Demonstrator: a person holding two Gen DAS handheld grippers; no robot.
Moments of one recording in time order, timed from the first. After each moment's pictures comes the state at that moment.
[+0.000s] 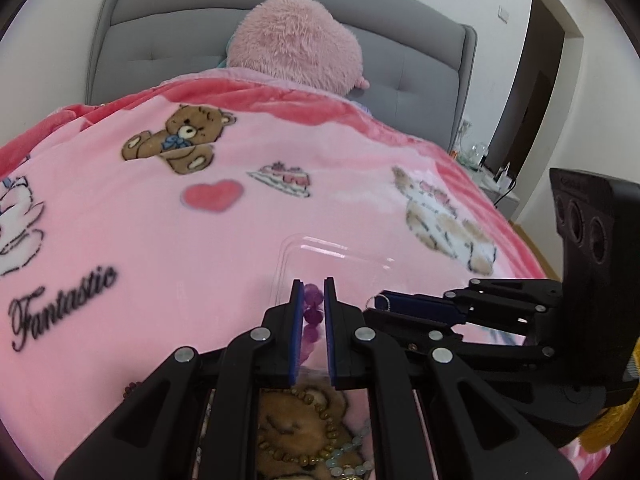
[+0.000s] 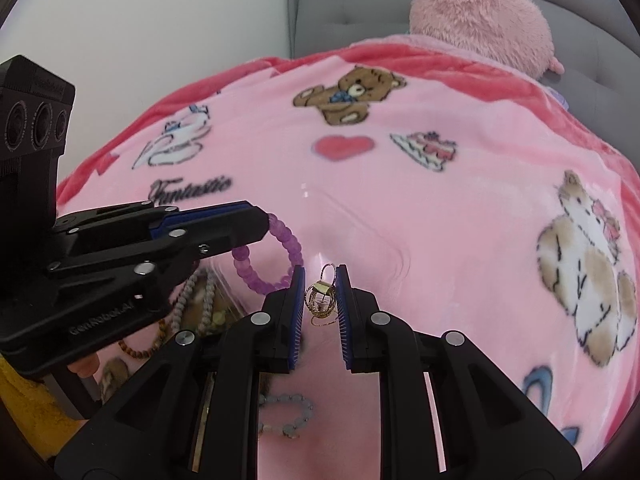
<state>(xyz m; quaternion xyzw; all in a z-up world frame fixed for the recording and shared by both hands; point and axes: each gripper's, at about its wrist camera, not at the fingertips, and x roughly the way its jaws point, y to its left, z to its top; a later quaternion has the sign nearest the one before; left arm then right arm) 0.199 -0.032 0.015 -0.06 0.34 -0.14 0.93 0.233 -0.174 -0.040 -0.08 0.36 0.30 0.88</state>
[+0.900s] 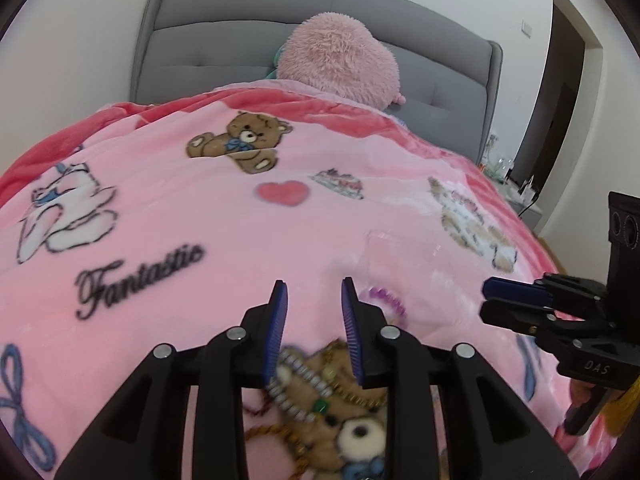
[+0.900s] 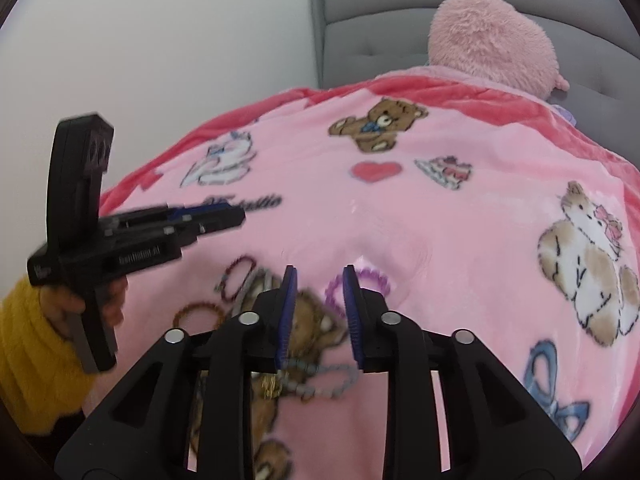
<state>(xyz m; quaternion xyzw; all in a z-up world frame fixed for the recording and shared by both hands) 0.149 0.027 0.030 -0.06 0.33 -0.08 0.94 0.173 -0.195 -0.014 -0.06 0.32 0.36 0.88</state>
